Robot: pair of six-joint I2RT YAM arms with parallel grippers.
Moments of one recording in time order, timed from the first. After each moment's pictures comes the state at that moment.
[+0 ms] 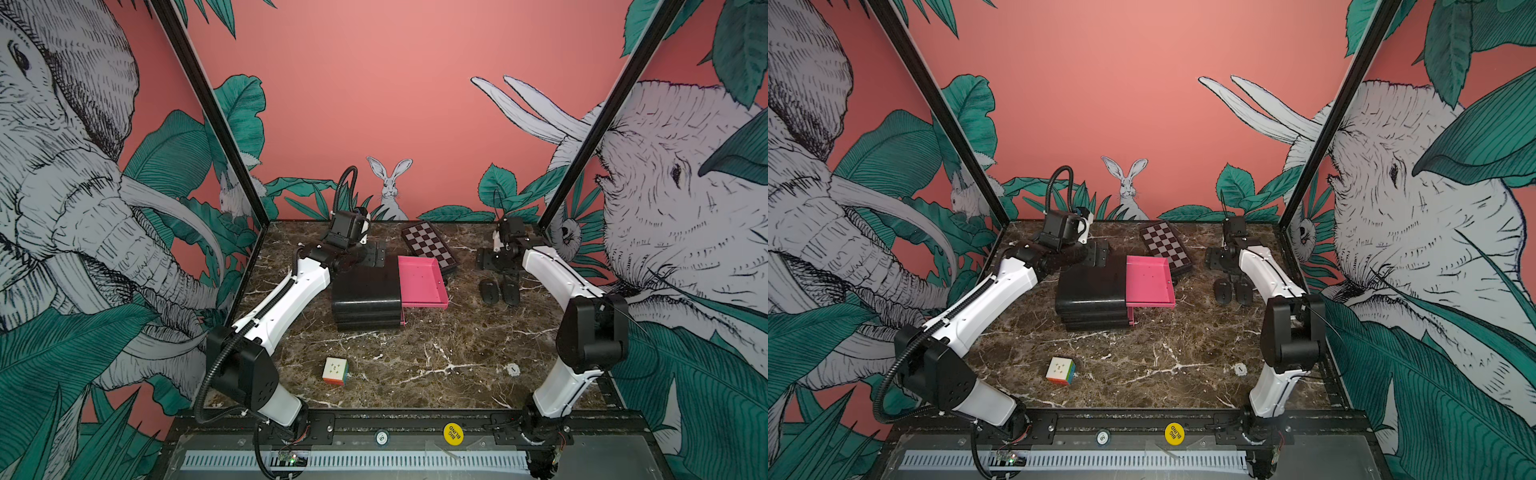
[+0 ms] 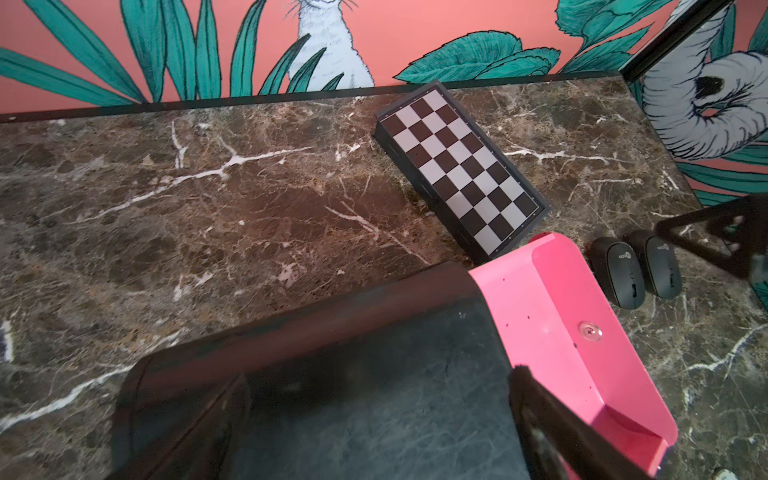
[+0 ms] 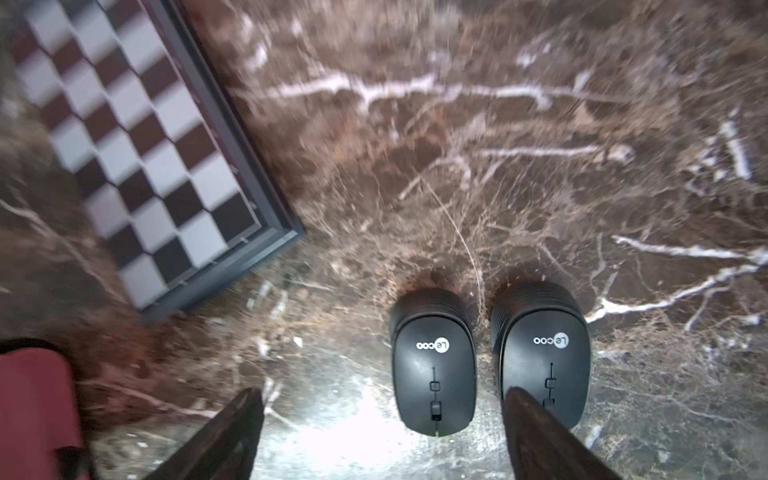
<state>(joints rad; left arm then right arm) -0.46 1.52 1.45 -0.66 -0.02 -0.23 0.14 1.74 1.45 -0.74 -0.01 0.27</state>
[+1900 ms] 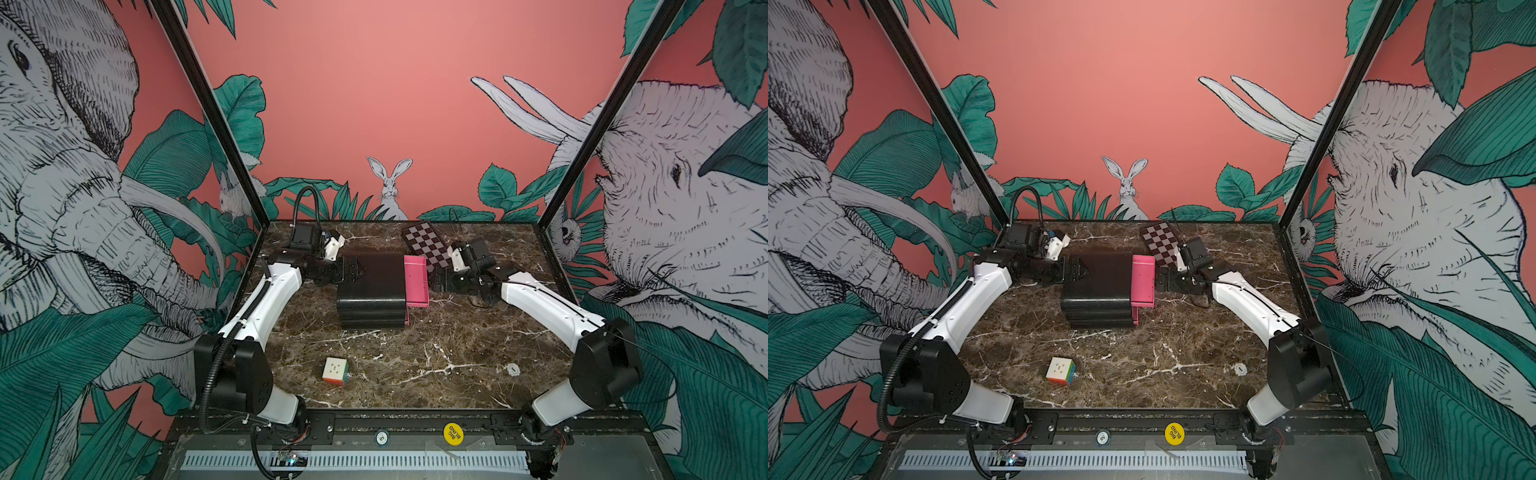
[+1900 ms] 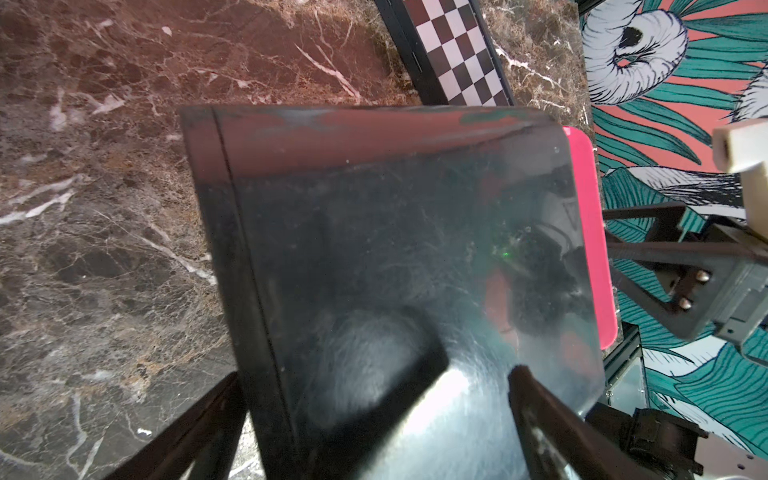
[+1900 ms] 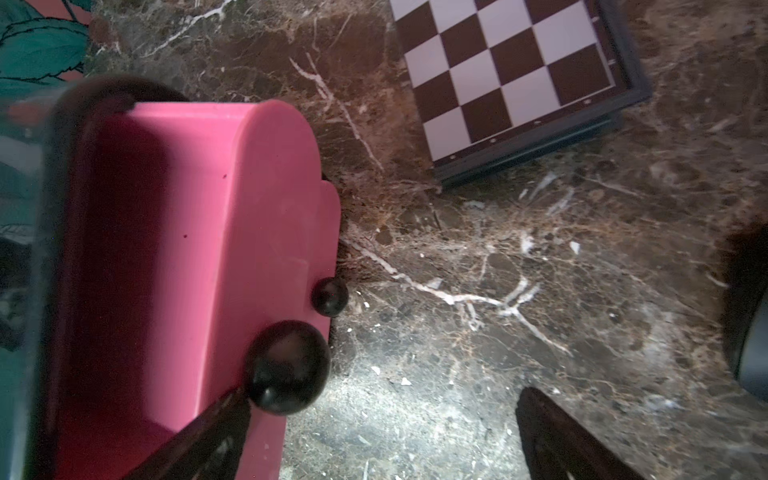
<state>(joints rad) -0.20 1.49 1.29 -0.81 0.52 -0.18 0.51 1.58 1.22 -0.57 -0.17 0.45</state>
